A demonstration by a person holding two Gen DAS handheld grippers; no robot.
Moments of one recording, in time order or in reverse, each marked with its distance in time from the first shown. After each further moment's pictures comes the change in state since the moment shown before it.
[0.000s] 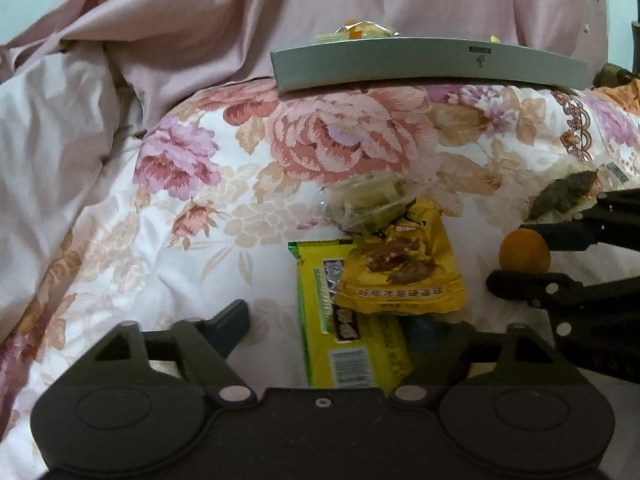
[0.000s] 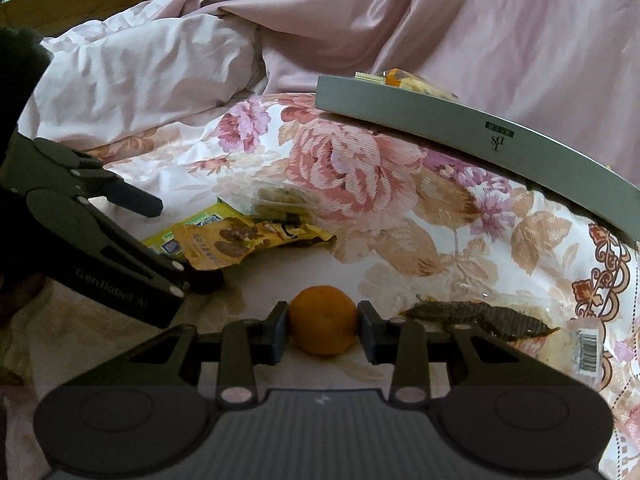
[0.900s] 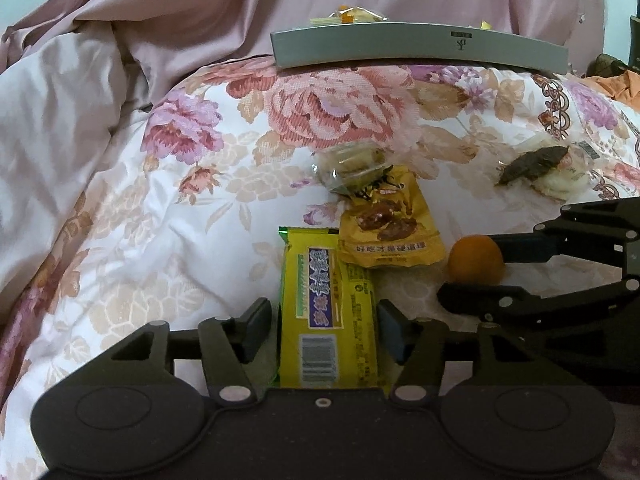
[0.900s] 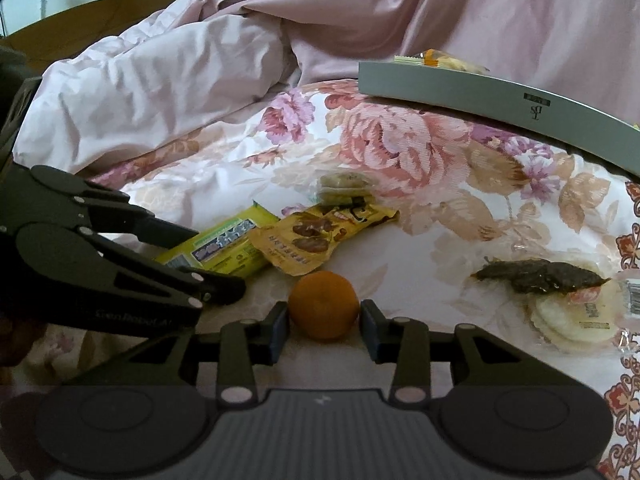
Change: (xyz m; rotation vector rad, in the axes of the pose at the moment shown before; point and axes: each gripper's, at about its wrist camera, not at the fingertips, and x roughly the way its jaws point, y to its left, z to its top) left arm -0.028 -0.002 -0.019 -0.029 0.074 -0.028; right arm -0.013 0.023 -0.002 0.096 0.045 0.135
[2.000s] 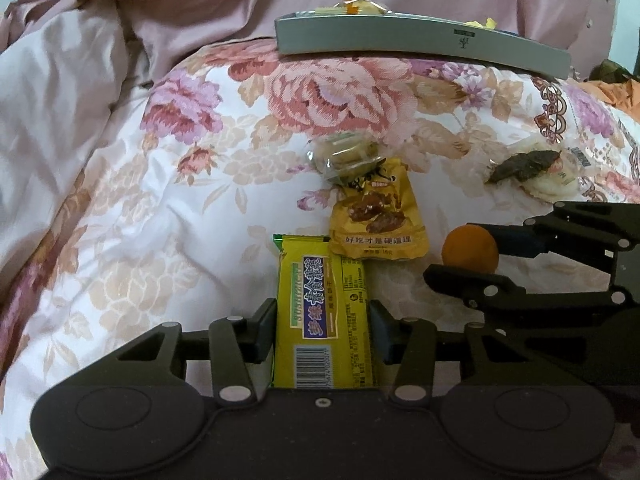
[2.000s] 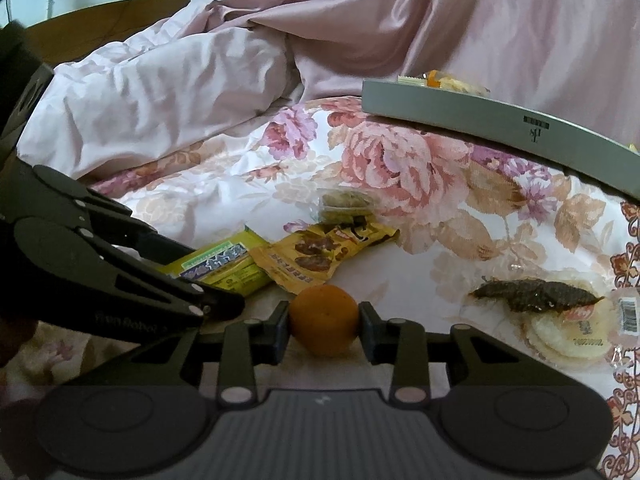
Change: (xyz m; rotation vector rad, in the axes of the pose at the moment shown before) left arm -0.013 0.001 0.005 -0.067 0.079 -0.035; right arm -0.009 0.008 0.004 -0.035 -0.046 -0.027
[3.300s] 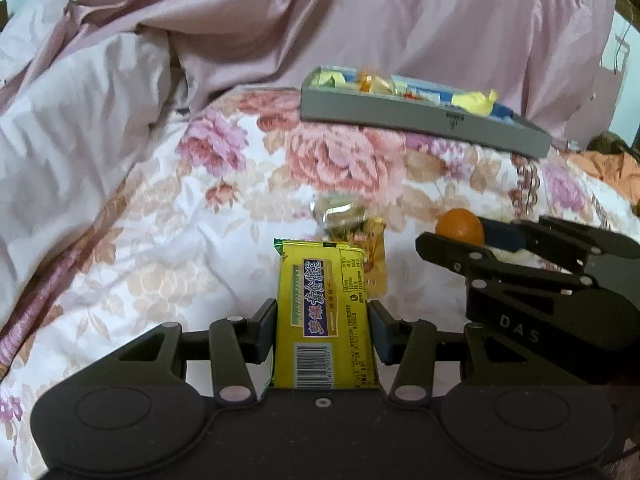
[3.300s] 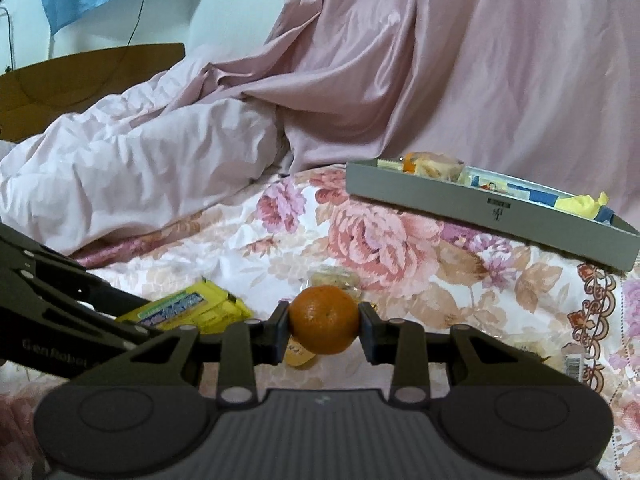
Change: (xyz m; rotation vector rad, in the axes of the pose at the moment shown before) left arm -0.073 -0.005 0.005 -0.140 -0.122 -0.007; right arm -0.047 -0.010 0.031 0.046 -0.152 -0.026
